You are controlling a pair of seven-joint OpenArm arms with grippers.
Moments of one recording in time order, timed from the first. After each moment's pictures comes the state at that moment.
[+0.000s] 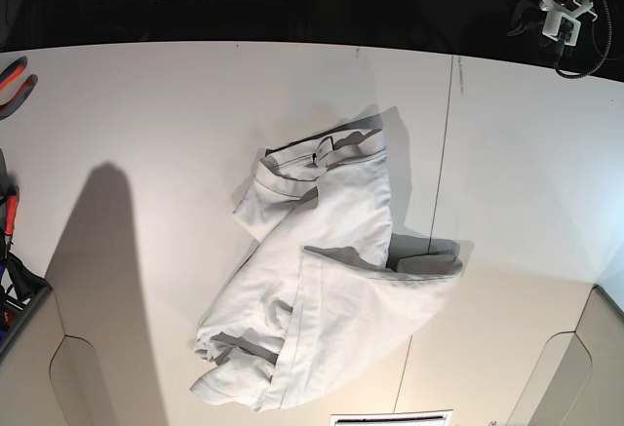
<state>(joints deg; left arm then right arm) 50.6 -23.3 -16.8 92.2 -16.3 -24.4 1.4 -46.4 21.4 -23.0 94.6 -0.4 -0.1 -5.3</state>
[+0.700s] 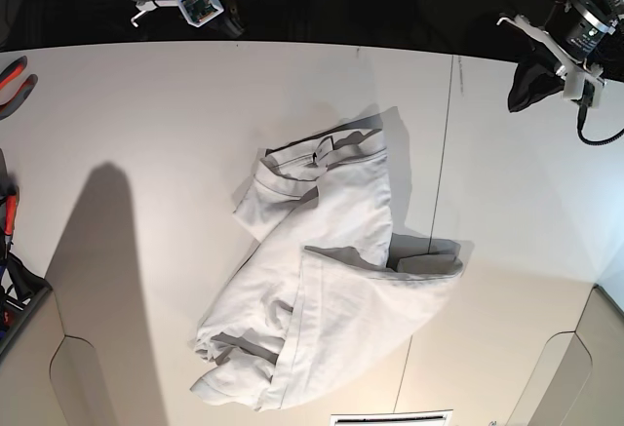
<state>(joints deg) 40.2 -23.1 -20.7 97.7 -22.2 -33.9 2.9 -40.8 21.0 -23.0 103.0 -1.3 0.0 -6.3</state>
